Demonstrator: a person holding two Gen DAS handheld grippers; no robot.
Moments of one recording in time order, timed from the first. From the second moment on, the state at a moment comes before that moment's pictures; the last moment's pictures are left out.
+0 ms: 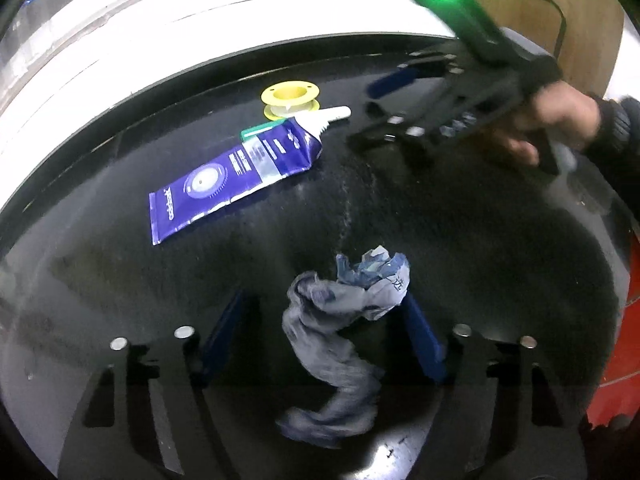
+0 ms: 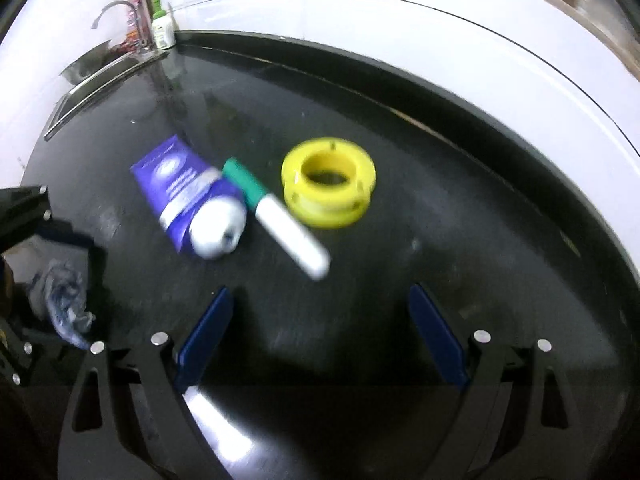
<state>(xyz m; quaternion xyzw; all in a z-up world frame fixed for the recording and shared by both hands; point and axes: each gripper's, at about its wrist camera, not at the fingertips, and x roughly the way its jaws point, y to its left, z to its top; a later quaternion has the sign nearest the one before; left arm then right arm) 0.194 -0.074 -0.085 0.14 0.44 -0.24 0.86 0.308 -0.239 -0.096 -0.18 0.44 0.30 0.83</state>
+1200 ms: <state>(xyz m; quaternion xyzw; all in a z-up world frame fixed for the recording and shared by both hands) 0.086 -0.026 -0.025 0.03 0.42 -0.12 0.90 0.081 -0.198 -0.020 -0.03 0.42 0.18 0.89</state>
